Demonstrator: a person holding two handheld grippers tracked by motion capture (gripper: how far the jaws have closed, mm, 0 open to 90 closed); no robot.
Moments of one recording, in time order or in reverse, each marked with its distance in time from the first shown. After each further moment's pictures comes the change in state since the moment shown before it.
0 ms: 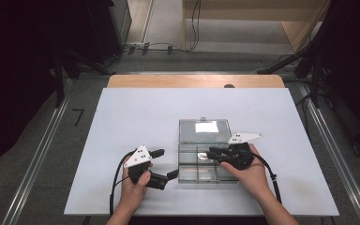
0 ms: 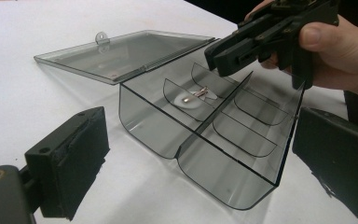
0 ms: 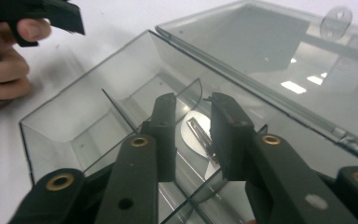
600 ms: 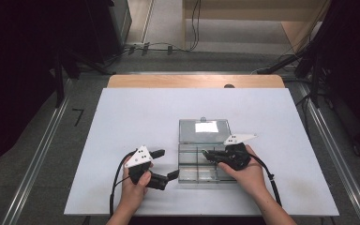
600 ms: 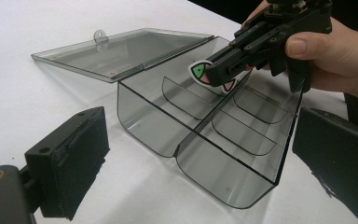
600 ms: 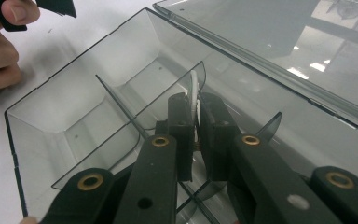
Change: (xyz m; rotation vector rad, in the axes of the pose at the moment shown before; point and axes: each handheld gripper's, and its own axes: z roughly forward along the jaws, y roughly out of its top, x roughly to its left) left arm -0.001 -0.001 0.001 0.010 -0.002 0.006; right arm 0.000 -0.003 0.013 0.066 -0.006 0.013
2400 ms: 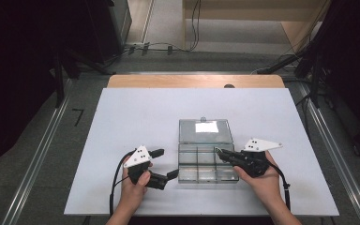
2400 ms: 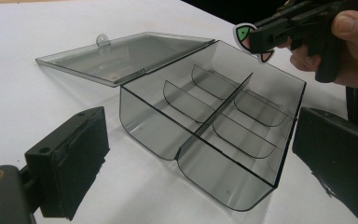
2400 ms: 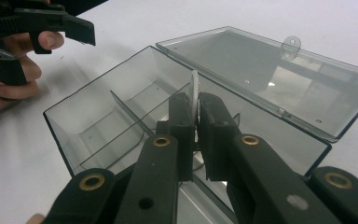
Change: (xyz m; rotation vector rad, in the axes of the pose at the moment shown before) left arm 0.000 0.002 -0.002 -0.011 0.005 -0.001; right arm 0.010 -0.012 -0.051 -0.153 -0.066 -0.046
